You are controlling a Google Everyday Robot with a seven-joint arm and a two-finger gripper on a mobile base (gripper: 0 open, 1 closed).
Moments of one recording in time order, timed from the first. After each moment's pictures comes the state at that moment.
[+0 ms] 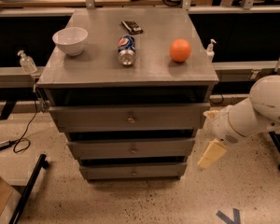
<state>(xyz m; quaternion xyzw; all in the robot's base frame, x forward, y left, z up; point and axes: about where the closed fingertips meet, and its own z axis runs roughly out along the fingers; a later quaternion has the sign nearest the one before) 0.489 -0.202 0.717 -0.57 0.79 0.07 0.23</state>
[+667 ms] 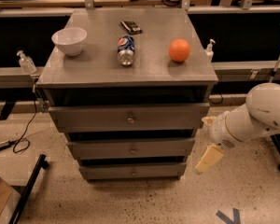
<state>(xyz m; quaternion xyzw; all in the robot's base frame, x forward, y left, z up) 0.488 -0.200 0.692 -0.55 0.80 0.09 0.22</state>
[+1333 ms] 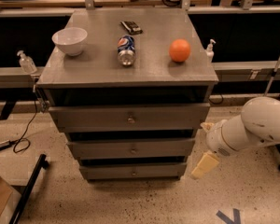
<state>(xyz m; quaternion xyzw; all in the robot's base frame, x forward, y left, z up) 0.483 -0.196 0.672 -0.54 0.80 0.08 0.23</state>
